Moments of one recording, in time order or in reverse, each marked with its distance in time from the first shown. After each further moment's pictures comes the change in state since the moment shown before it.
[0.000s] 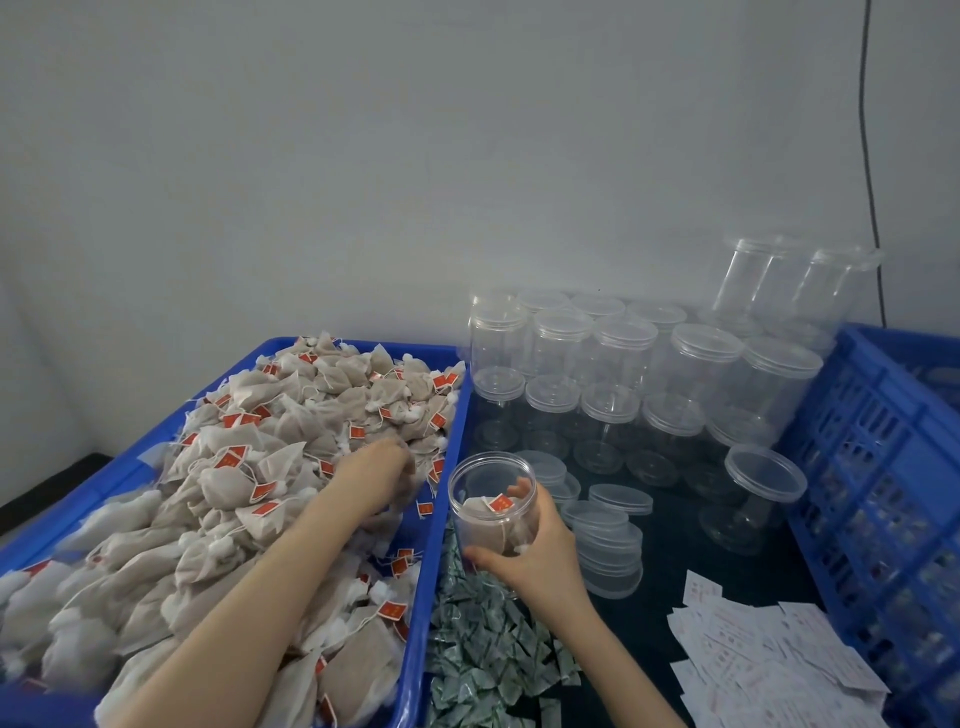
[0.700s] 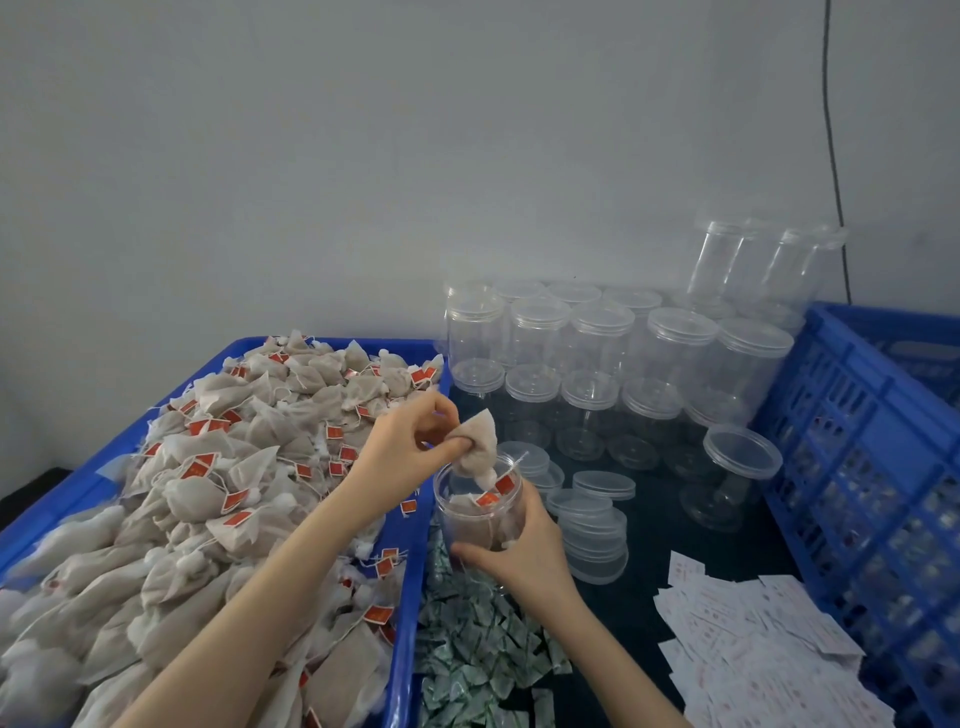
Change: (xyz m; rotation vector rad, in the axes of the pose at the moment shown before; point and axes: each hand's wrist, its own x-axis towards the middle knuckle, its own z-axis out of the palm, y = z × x) left_hand -0.051 0.046 -0.048 -1.053 0.358 0.480; right_hand 0.000 0.001 0.003 0.067 0.011 0.021
